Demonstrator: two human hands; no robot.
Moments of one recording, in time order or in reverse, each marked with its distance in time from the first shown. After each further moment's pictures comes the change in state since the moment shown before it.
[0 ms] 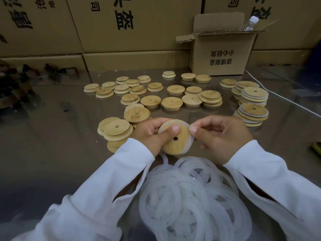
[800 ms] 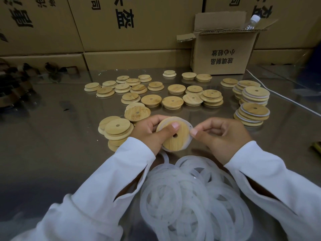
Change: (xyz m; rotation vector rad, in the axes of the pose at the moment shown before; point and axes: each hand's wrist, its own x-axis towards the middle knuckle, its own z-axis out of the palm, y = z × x) left_hand 0.003 -0.006 -0.002 -0.001 0.069 0.031; right_hand -0.002 0.005 0.000 -0.041 0.001 0.048
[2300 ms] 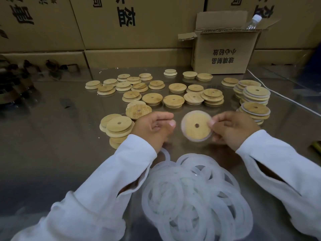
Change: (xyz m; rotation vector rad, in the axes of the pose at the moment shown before) left_hand -0.001 0.002 0.001 0.023 0.060 -0.003; right_hand 0.025 0.010 -0.020 -0.081 -0.010 0.187
